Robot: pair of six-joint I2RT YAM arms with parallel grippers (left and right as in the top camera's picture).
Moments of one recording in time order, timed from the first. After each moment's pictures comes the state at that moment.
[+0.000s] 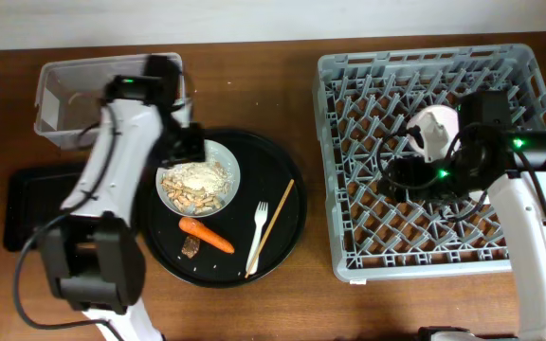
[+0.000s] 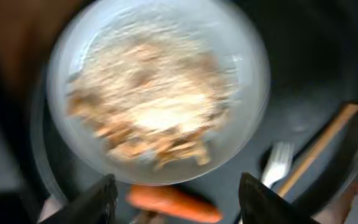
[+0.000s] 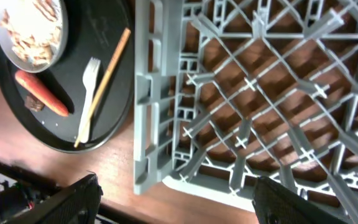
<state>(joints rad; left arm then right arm) -0.14 1.94 1.72 -1.26 0.08 -0.19 -0.05 1.42 1.37 -1.32 -0.40 -0.06</state>
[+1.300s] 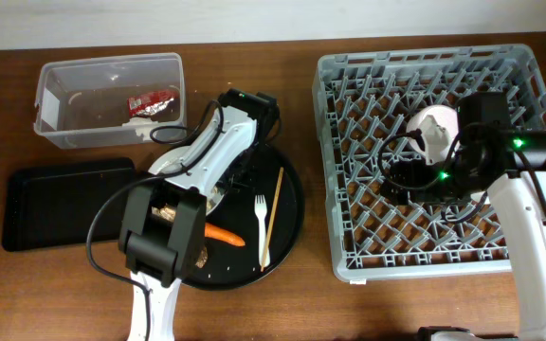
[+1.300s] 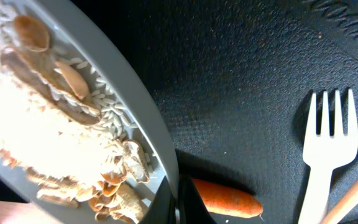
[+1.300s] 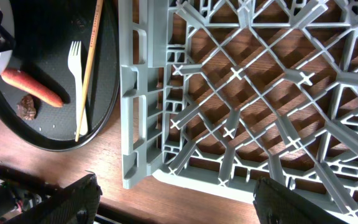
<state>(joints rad) -0.47 2.20 1.81 -1.46 -0.20 -0.28 -0.05 1.42 1.37 -1.34 -0.36 -0.06</state>
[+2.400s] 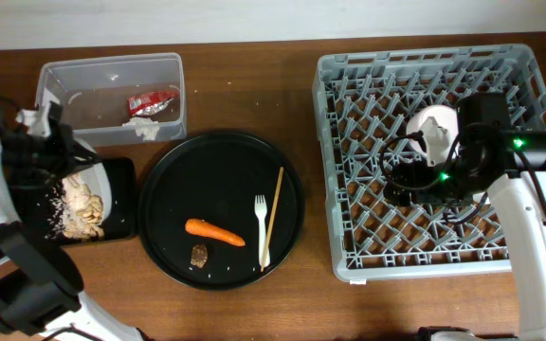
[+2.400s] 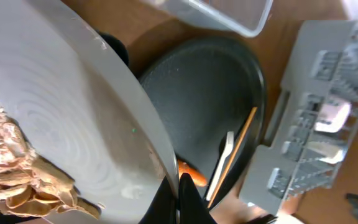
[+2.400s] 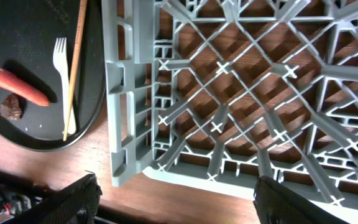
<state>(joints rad) 0.54 1.95 1.82 -1.46 0.65 0.15 -0.05 1.42 1.37 -1.35 -0.31 -0.06</state>
